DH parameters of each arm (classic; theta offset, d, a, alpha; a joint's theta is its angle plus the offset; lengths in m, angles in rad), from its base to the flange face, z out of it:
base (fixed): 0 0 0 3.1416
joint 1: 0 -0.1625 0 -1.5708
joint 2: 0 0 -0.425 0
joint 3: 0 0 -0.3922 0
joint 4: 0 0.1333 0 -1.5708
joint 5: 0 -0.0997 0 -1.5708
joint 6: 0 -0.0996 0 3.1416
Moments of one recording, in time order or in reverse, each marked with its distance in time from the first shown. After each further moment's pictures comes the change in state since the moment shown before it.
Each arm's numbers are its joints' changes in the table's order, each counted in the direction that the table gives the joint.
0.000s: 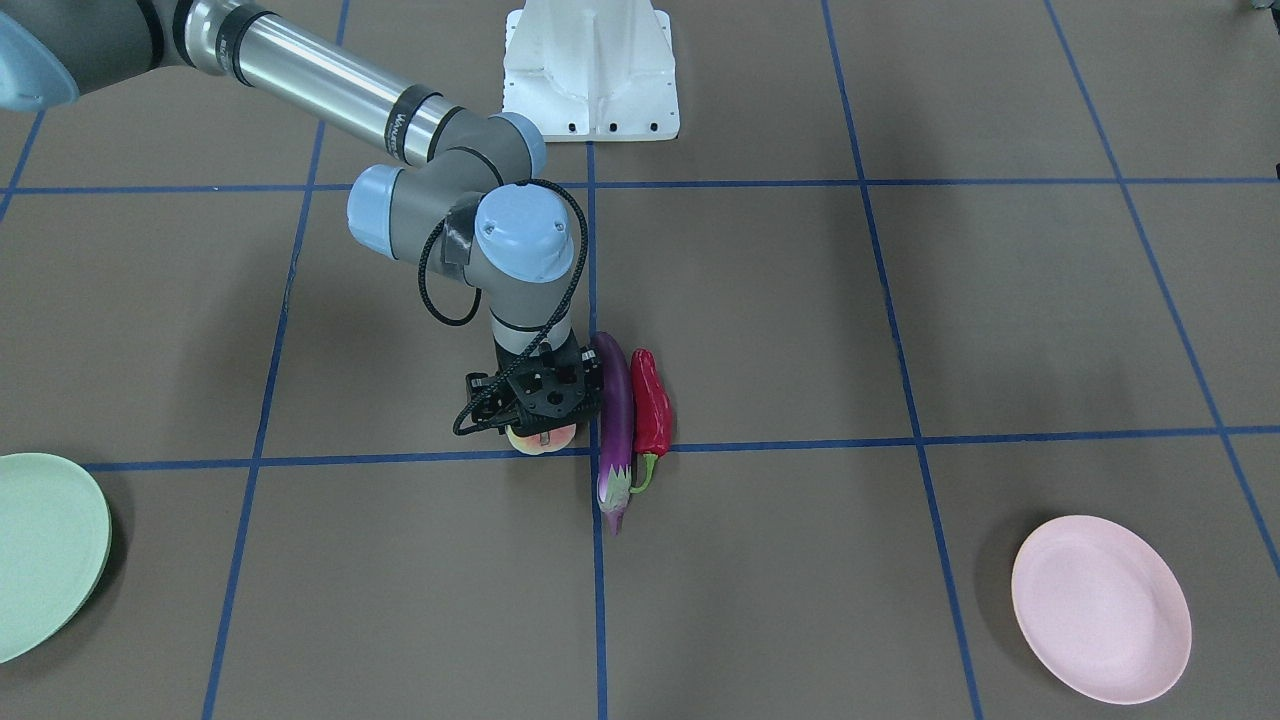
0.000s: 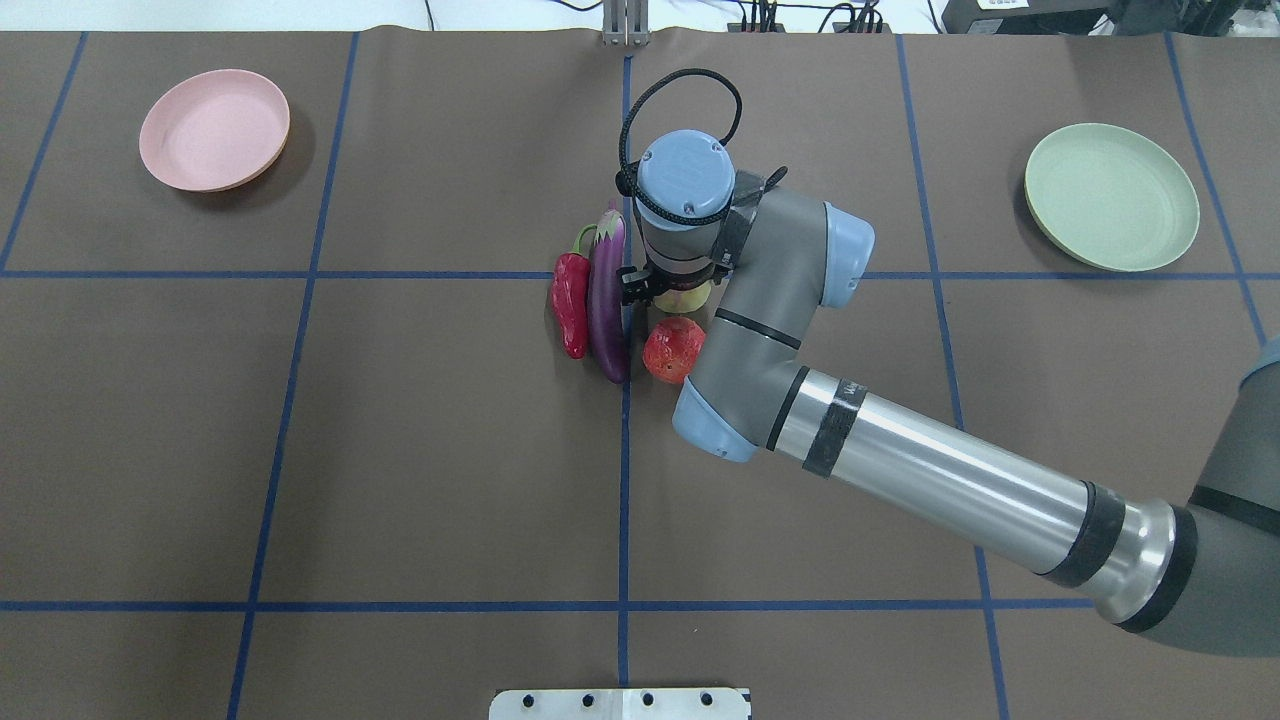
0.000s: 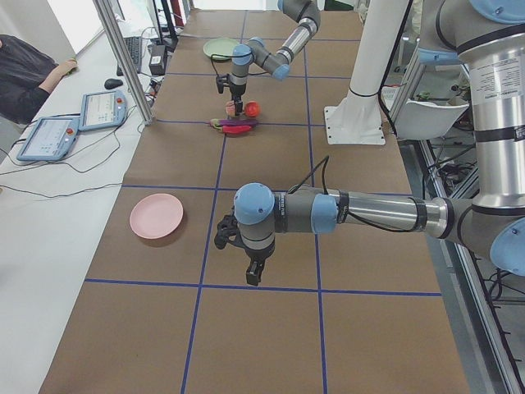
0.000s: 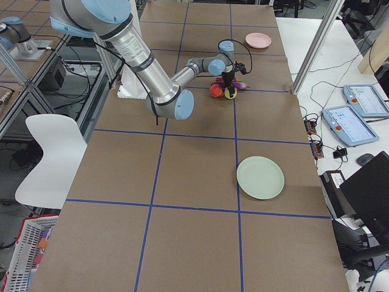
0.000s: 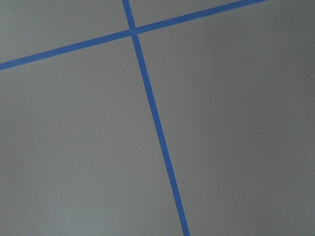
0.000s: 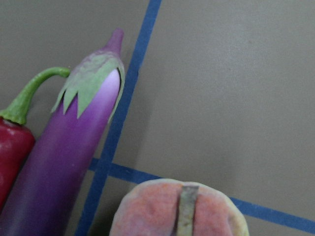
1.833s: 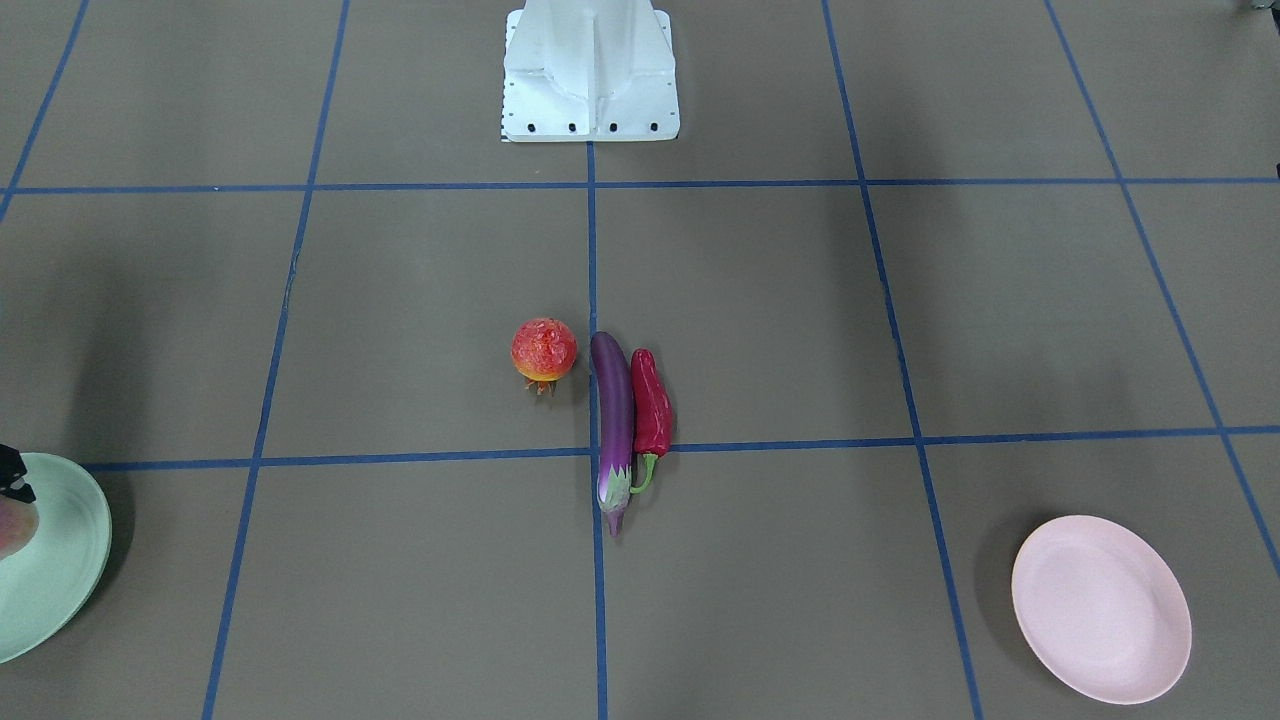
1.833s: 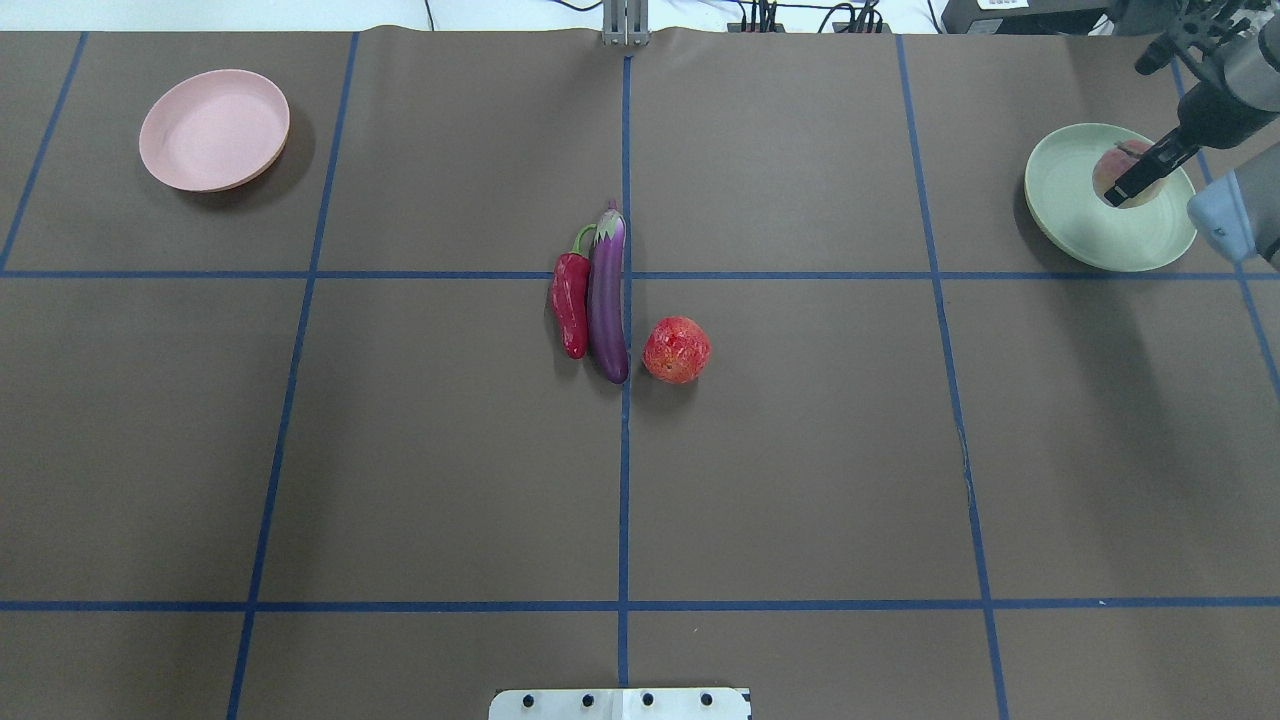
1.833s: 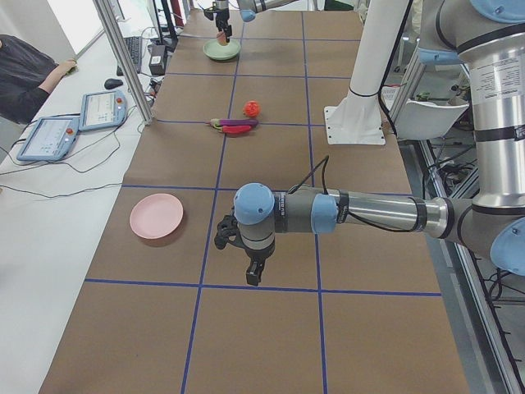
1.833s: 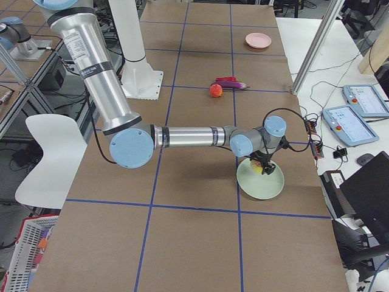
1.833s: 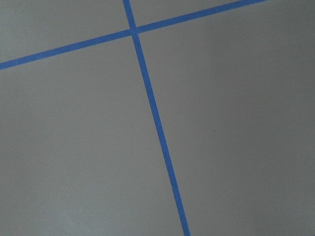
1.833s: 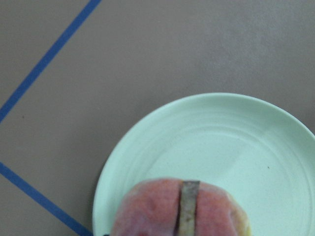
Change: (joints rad) left arm 0.000 0.000 0.002 0.000 0.000 -0.001; right arm -0.666 -0.474 -0.079 0.201 -0.530 1.000
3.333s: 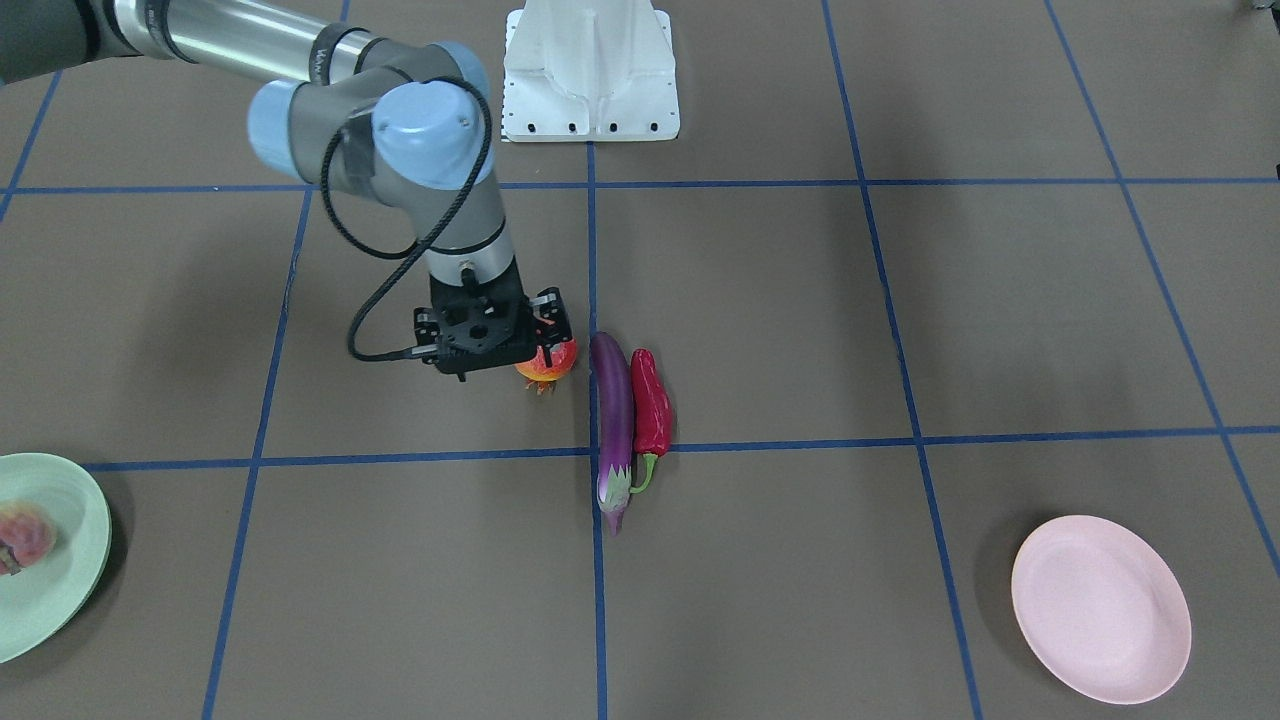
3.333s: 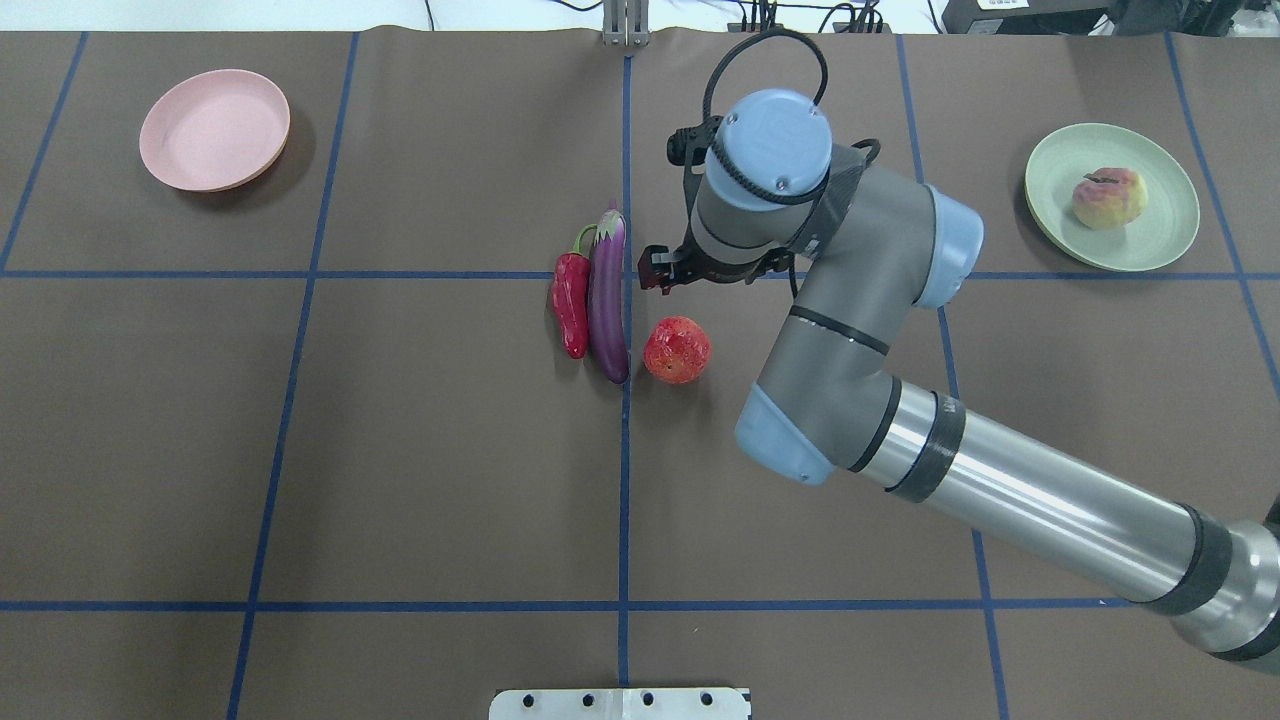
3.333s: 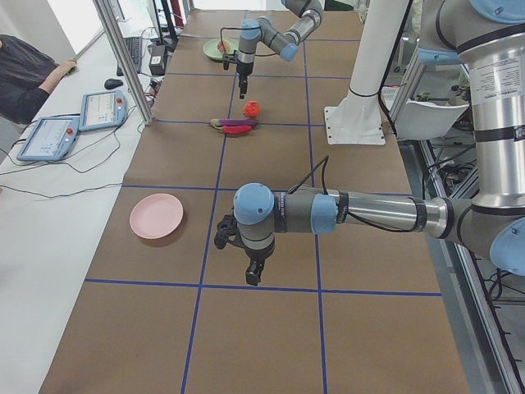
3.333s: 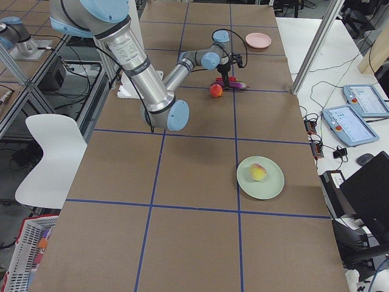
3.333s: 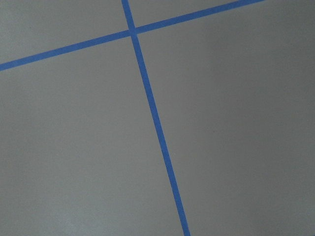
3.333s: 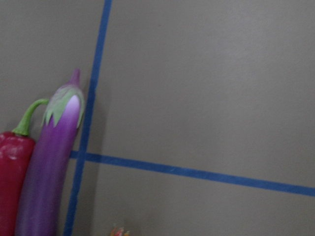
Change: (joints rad) left arm 0.000 -0.001 0.001 -0.001 0.000 -0.003; right arm 0.681 0.356 0.400 -0.316 0.519 -1.182
